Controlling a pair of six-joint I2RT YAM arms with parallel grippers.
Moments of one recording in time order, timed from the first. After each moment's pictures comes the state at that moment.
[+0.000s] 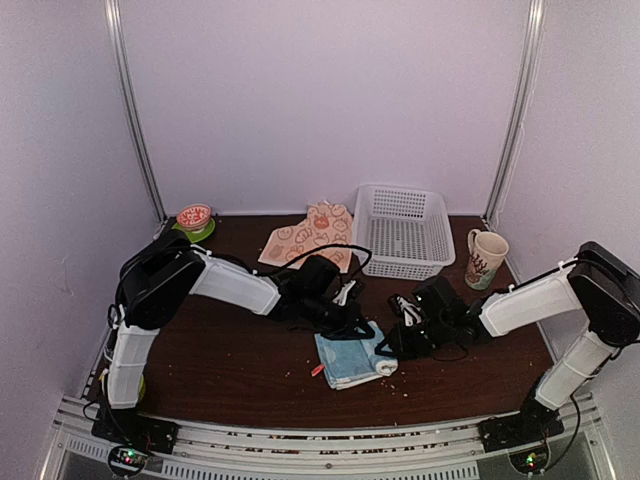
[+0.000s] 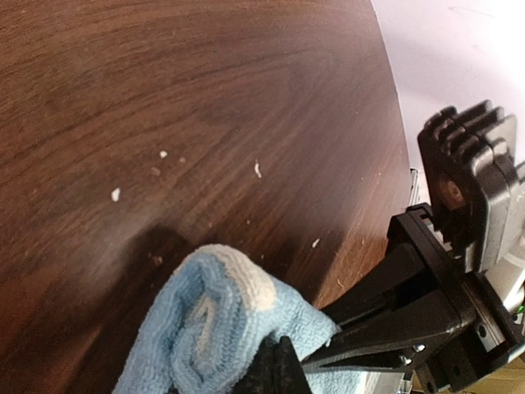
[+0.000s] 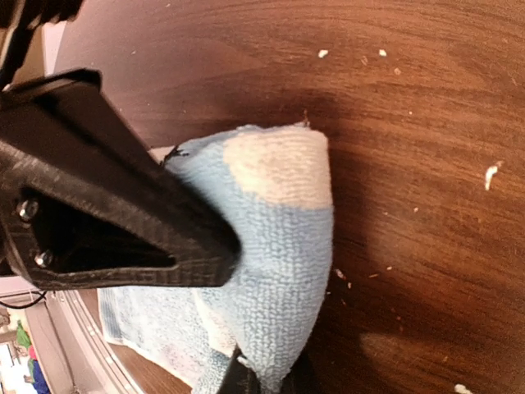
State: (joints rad) left arm -0.93 2.23 1.37 0.16 0.61 -0.81; right arm 0.75 1.58 0.59 0.12 -0.35 0.73
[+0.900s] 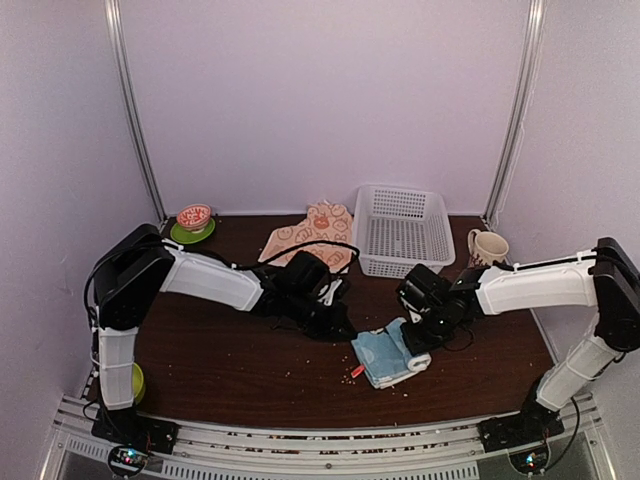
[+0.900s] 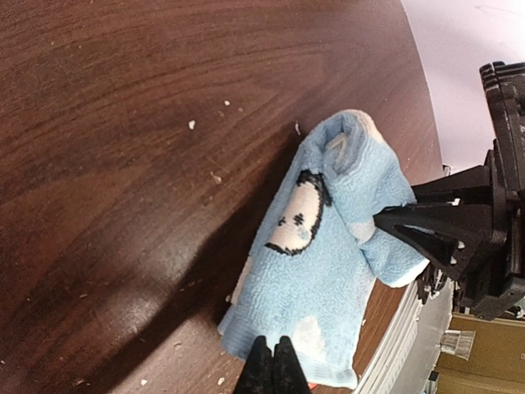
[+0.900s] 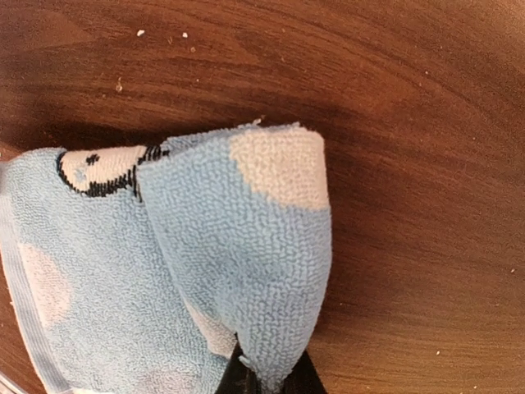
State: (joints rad) left arm -0.93 2.07 1.27 0.00 0.50 -0.73; right arm 0.81 1.54 0.86 -0.58 0.11 0.51
